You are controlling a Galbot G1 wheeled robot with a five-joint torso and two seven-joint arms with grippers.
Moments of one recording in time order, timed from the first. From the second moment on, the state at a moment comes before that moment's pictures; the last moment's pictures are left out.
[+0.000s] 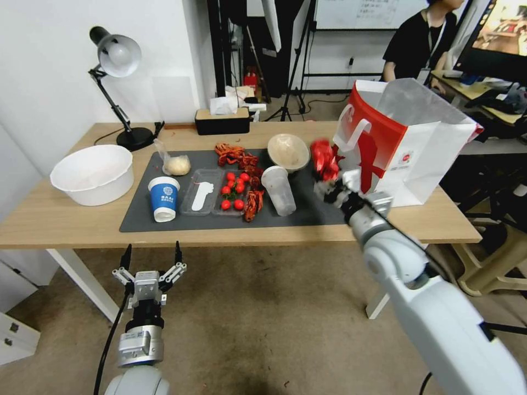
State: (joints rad) left arm 1.71 -1.46 -0.54 -2.08 0.10 -0.24 -0.26; right arm -0.88 1.00 0.25 1.99 0.56 -0.20 0.17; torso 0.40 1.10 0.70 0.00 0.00
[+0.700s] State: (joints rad) left arm 1.71 -1.45 -0.52 -2.09 0.10 -0.23 -0.27; right arm -0.62 0.86 0.31 1.82 0.75 -0.37 0.50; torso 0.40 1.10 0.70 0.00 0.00
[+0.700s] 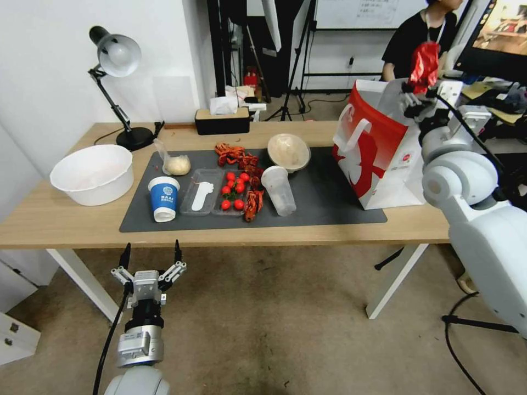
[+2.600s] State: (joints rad) left arm 1.71 -1.43 -0.53 -2.07 0.07 -0.26 -0.25; right arm -1.70 1.16 0.50 2.03 0.39 0.45 -0.04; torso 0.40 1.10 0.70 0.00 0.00
